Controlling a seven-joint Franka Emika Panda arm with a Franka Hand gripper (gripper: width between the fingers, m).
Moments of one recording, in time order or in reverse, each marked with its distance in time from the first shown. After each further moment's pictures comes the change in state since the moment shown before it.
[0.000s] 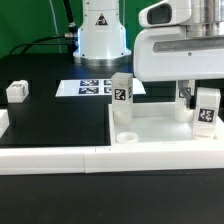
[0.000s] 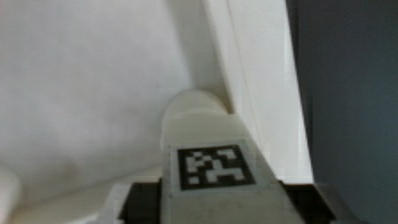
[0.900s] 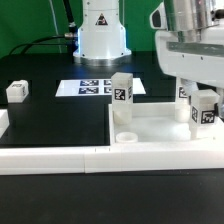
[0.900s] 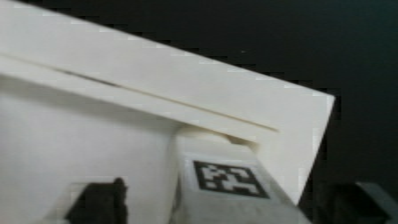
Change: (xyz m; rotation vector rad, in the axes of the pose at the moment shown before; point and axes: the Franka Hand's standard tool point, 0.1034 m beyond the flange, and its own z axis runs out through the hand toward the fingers) arm -0.004 0.000 0.007 0.052 -0.060 0.542
